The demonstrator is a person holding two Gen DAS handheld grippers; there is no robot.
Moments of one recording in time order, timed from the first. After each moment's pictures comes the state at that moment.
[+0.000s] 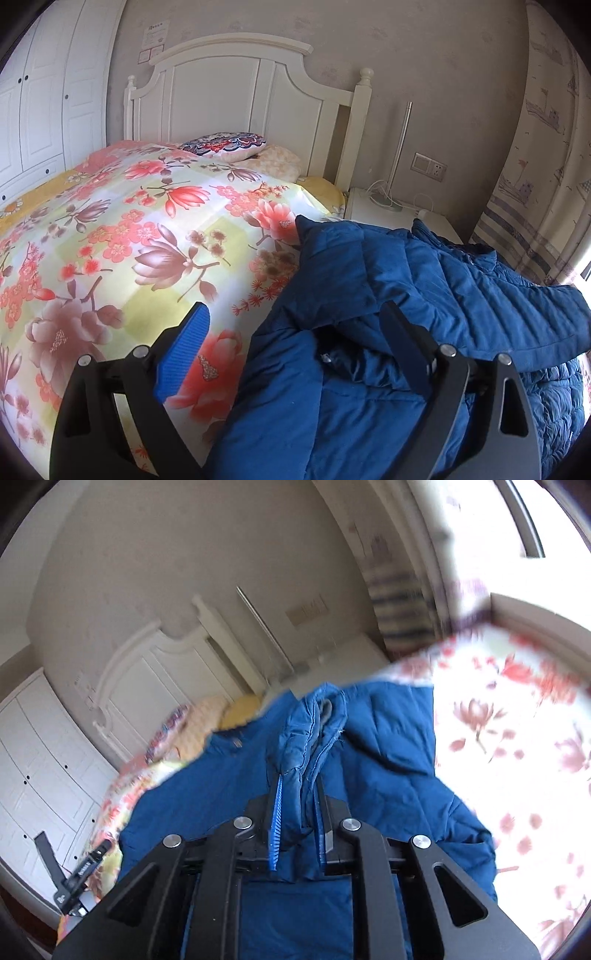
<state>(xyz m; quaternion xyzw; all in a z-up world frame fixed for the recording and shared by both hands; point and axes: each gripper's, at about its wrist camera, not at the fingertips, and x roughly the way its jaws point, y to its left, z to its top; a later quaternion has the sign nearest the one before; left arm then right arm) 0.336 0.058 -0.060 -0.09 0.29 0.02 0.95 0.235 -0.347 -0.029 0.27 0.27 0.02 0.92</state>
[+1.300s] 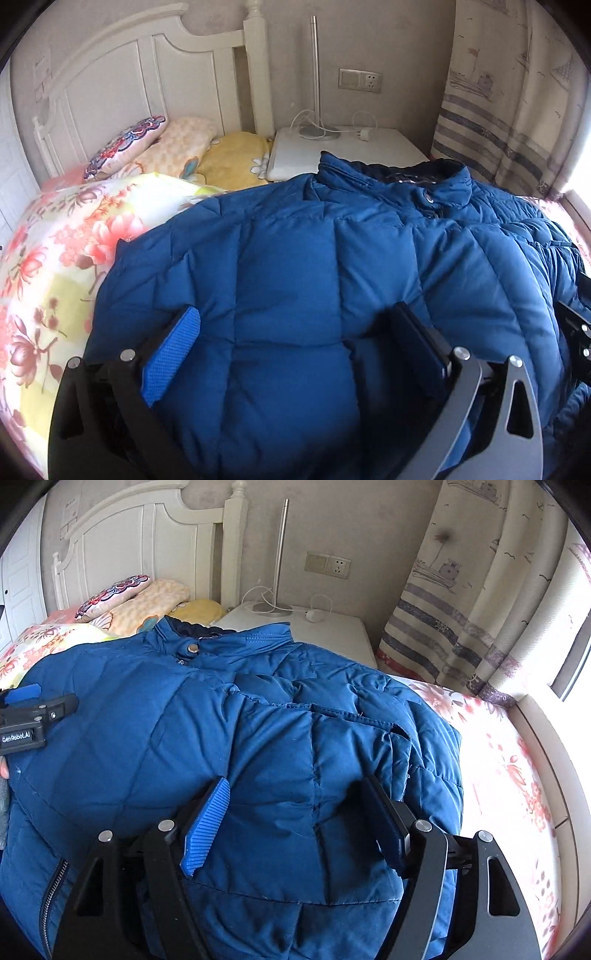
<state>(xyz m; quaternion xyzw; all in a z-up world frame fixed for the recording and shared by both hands) 0.453 -0.081 -0.088 0.06 0.40 -0.07 0.91 0.333 -0.264 -0.074 -0.05 0.41 -0.05 0.91</state>
